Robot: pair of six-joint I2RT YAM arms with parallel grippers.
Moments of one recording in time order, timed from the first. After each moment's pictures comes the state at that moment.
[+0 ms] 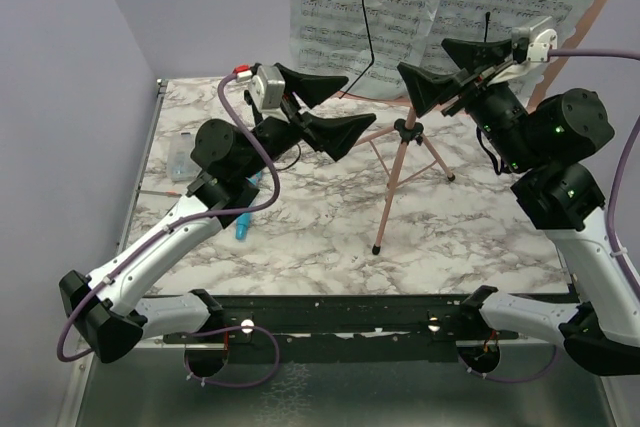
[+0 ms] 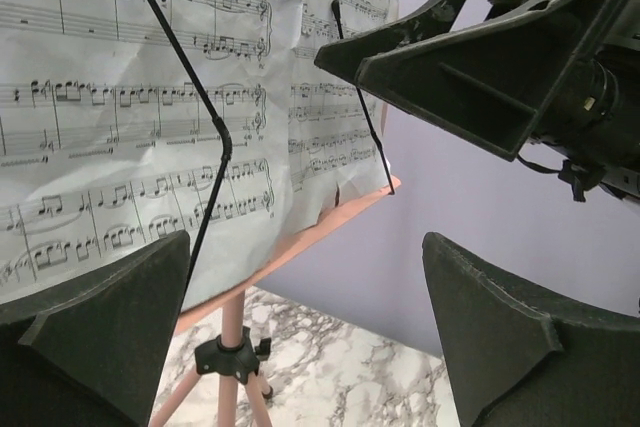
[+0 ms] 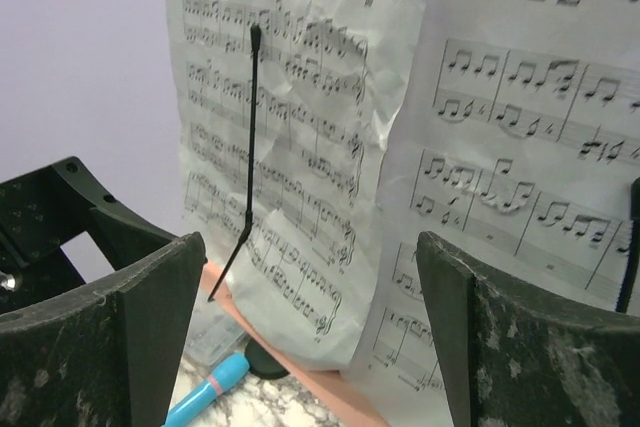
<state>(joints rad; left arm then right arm) -0.75 1.19 1.23 0.50 0.32 -0.33 0.66 1.09 1.60 -0.14 0.02 0.00</state>
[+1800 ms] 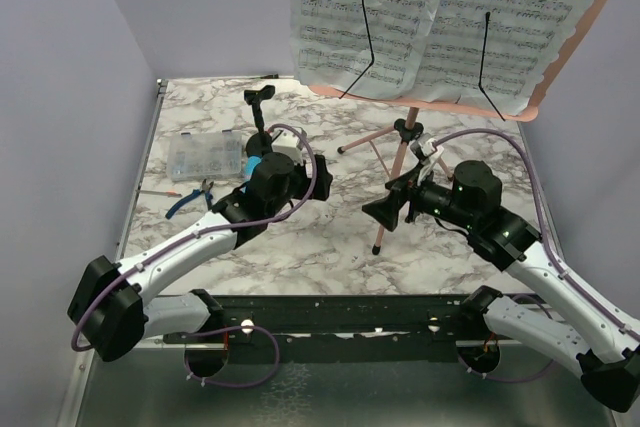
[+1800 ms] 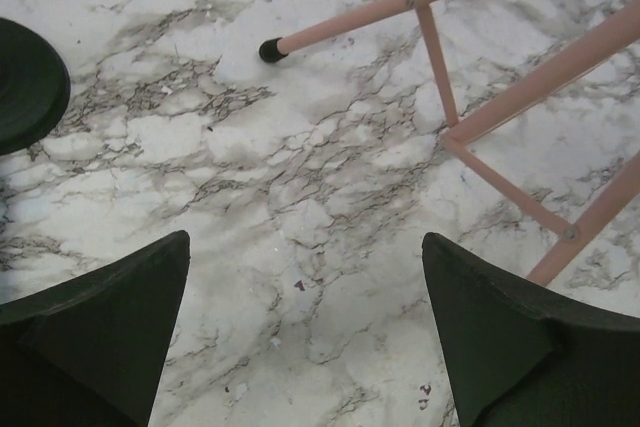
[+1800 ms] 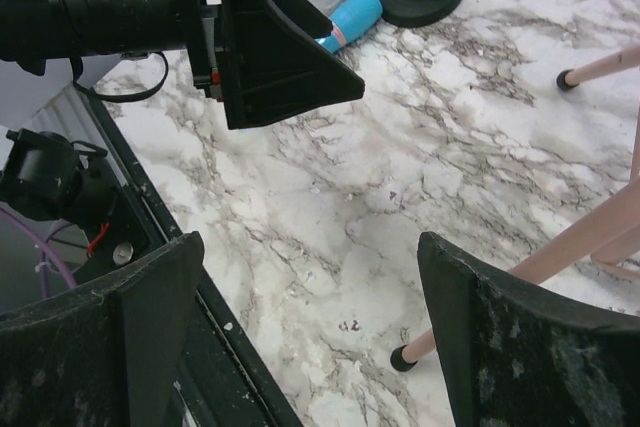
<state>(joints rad) -0.75 1.16 0.80 0.01 -0.22 -0.41 0.66 0.82 0.81 -0.23 -0.32 0.21</state>
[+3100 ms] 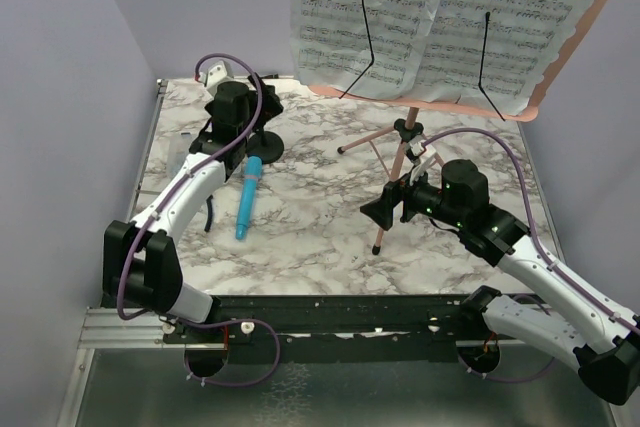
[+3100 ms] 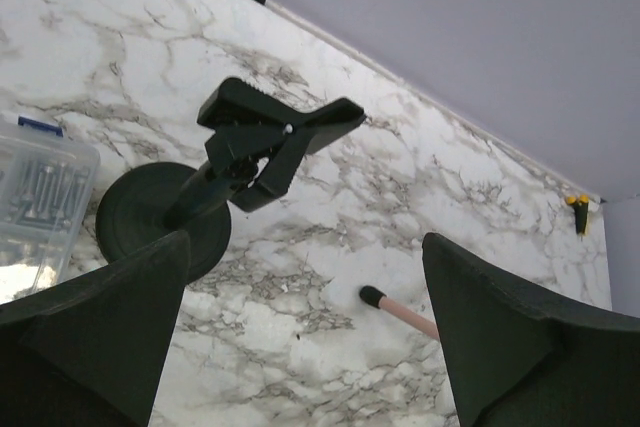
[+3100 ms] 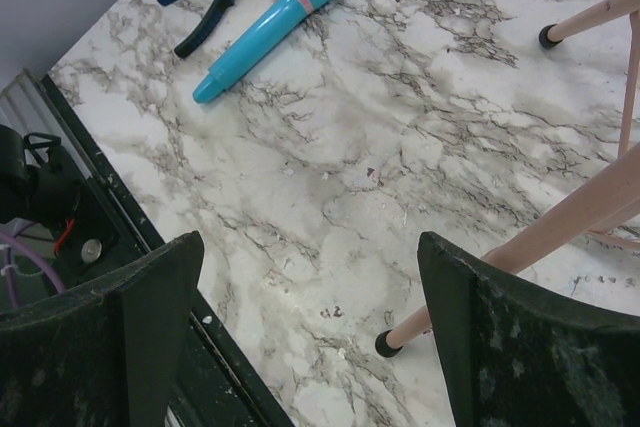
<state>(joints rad) -0.30 1.45 1.16 -0.06 -0.24 -0.68 0.66 0.88 0.77 -0.23 -0.27 0.22</state>
